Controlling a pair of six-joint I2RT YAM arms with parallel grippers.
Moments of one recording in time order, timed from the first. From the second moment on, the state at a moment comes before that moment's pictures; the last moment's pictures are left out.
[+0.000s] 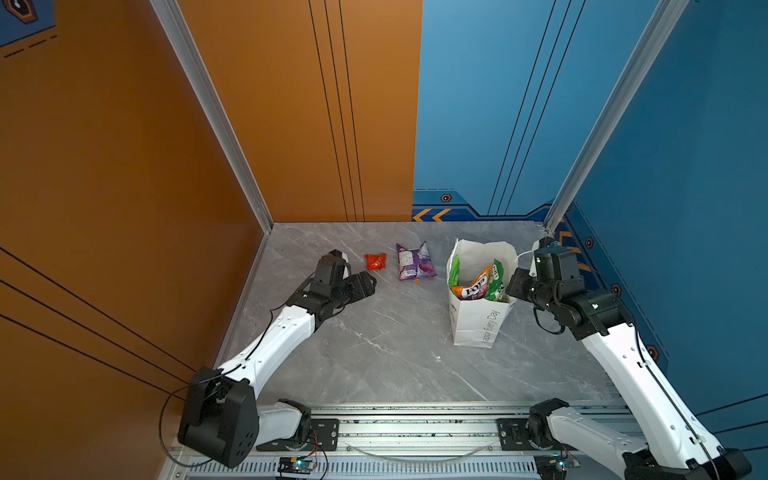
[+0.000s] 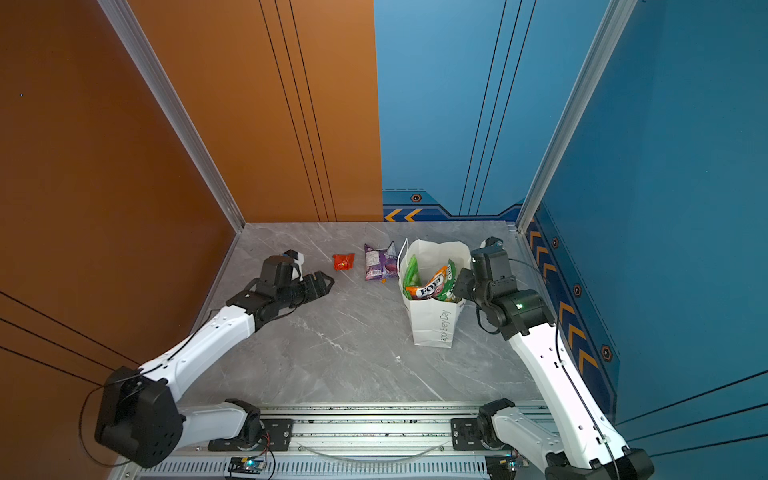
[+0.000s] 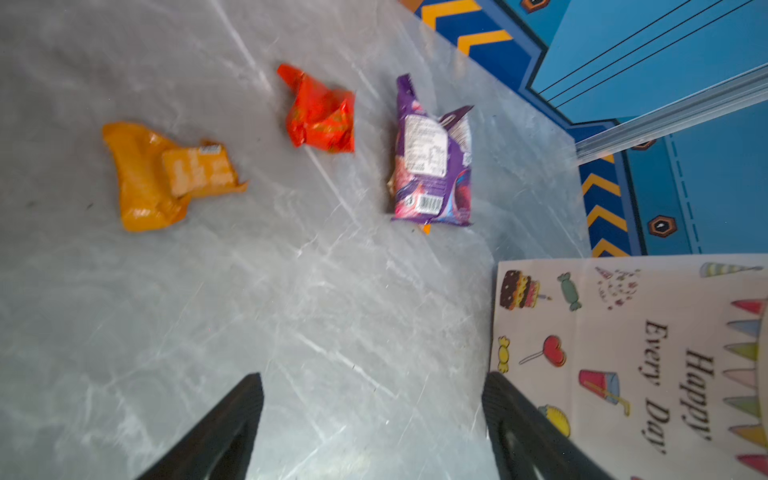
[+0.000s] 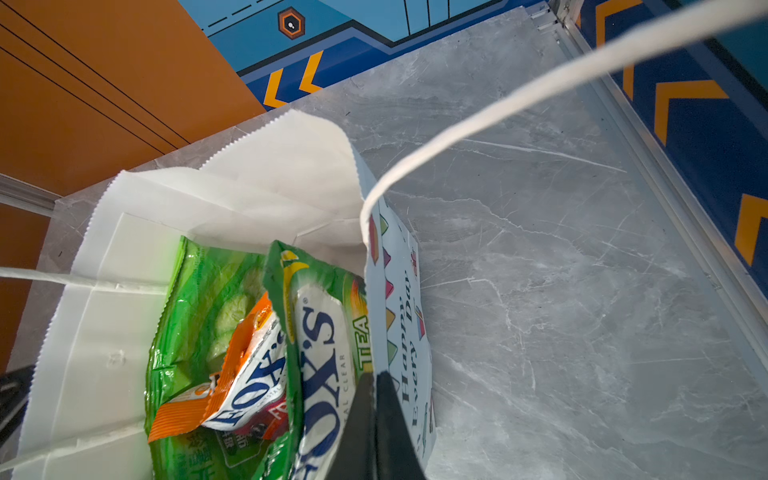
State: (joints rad) left arm -0.33 1.33 0.95 -0.29 0.16 -0.67; right arm 0.30 1.04 1.21 -0.90 0.17 0.52
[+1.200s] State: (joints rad) left arm -0.39 2.30 1.97 -0.50 0.25 -0.50; right arm 0.30 1.02 1.20 -0.90 0.15 0.52
